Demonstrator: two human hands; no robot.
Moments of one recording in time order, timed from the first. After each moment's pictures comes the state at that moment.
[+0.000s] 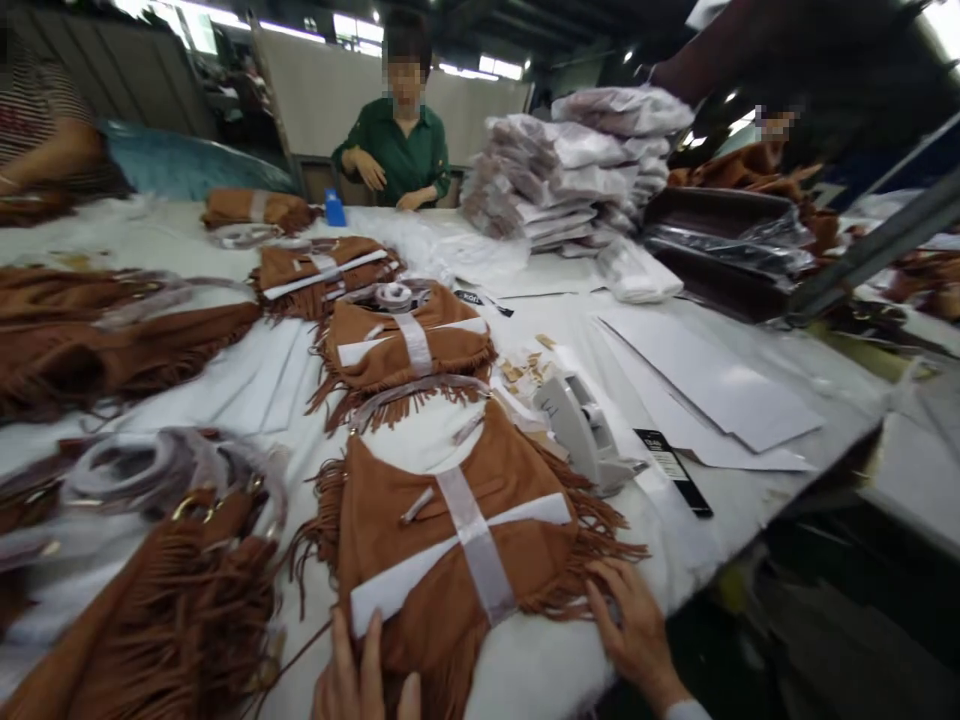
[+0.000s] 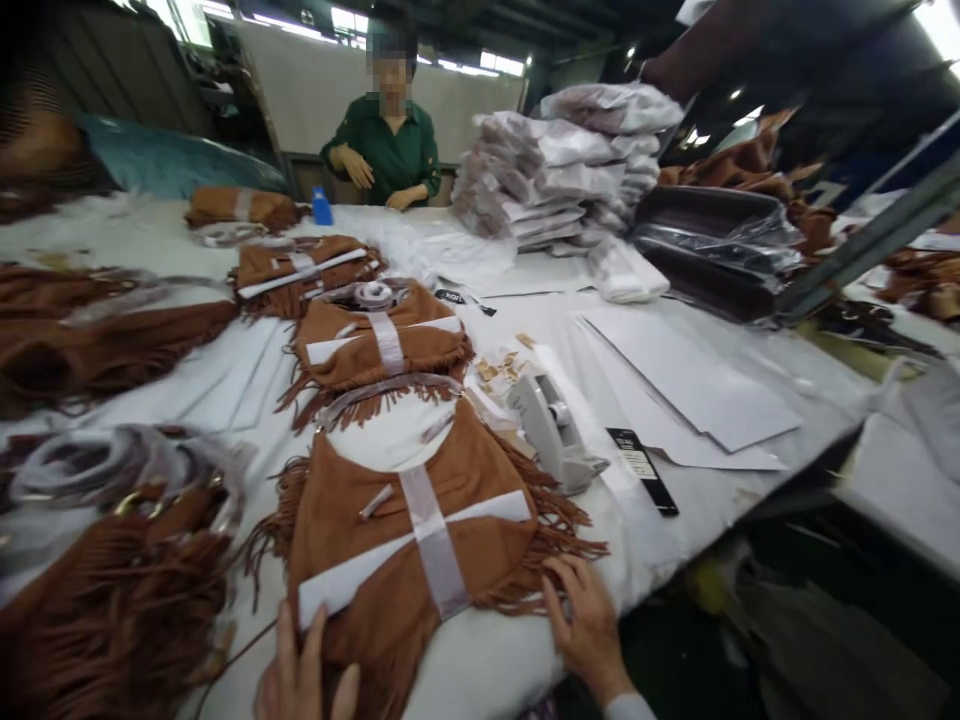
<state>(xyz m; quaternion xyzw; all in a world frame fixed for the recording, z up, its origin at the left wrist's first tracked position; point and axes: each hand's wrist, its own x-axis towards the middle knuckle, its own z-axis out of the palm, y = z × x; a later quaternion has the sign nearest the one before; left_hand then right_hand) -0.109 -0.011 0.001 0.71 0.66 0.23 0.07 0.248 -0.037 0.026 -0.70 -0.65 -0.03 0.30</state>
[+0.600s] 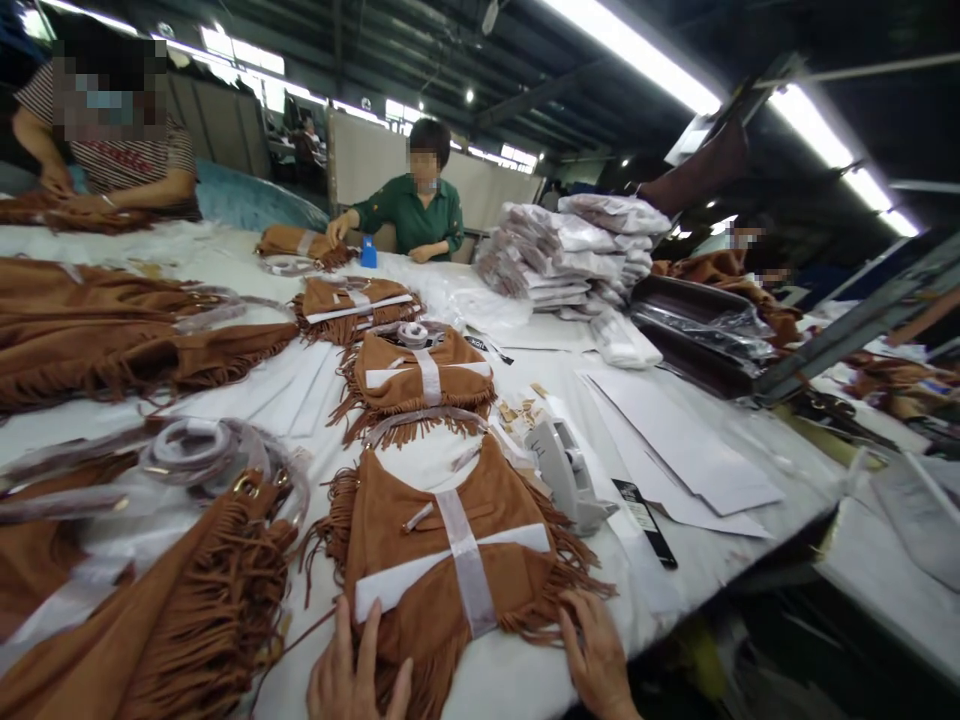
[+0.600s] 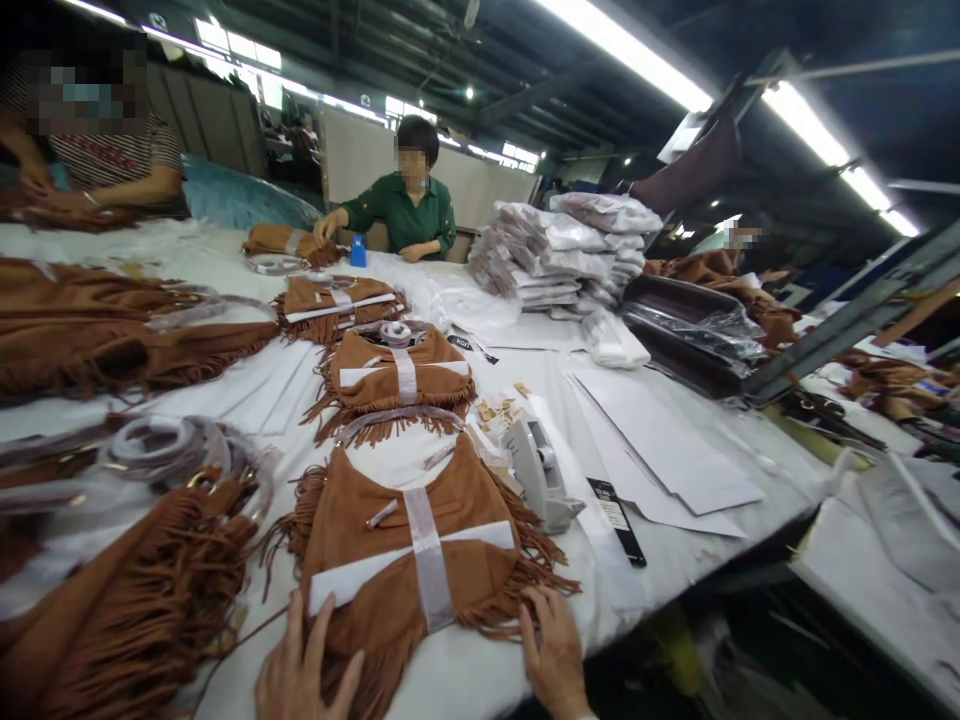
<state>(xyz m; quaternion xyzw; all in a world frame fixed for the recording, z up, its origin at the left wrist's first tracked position) -0.100 -0.012 0.005 0.68 0.66 0.31 0.04 0.245 -0.042 0.030 -0.68 -0.67 -0.09 0.26</state>
